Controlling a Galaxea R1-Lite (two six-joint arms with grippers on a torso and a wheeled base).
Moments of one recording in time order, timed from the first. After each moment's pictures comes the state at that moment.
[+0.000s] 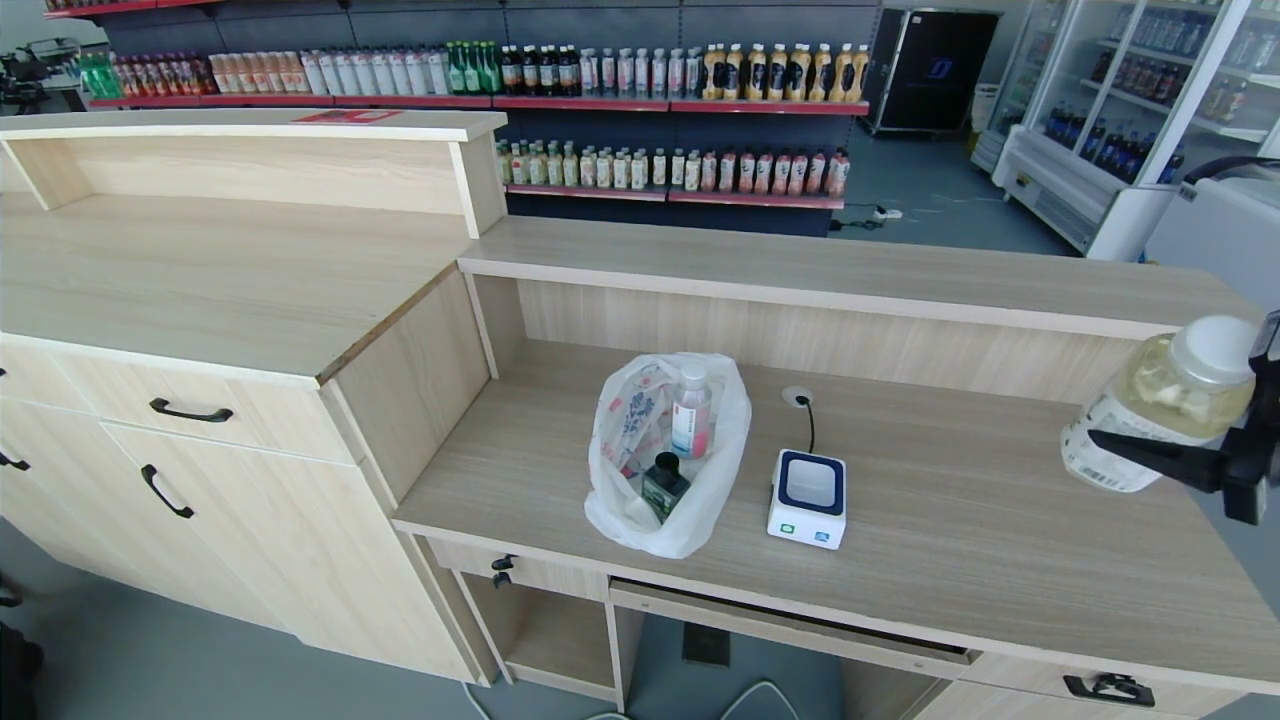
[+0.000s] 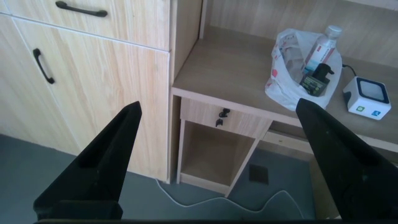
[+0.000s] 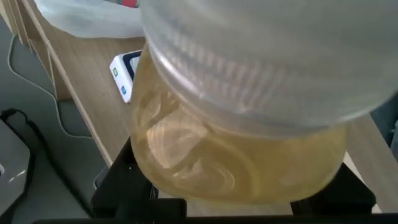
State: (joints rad) left arm 0.00 0.00 -0.01 -0.02 -0.01 -0.11; right arm -0.31 1.35 -0.72 -0.26 0.74 -1.00
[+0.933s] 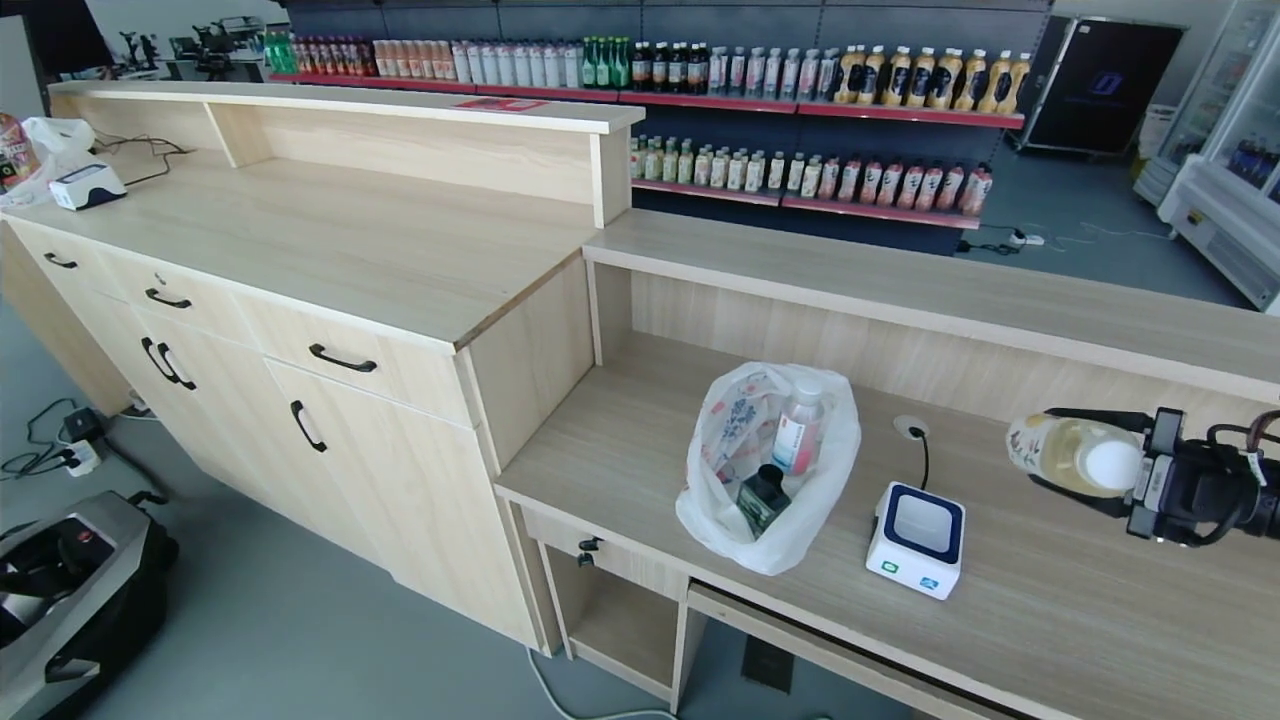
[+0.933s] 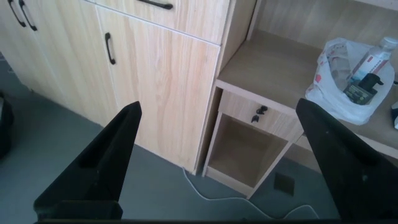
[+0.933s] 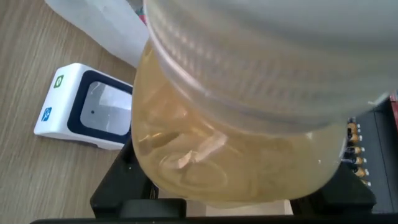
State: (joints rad) left arm 0.00 0.00 -0.01 -0.02 -0.01 -0.11; right arm -0.41 1.84 -0.68 -0.71 1.02 -1.63
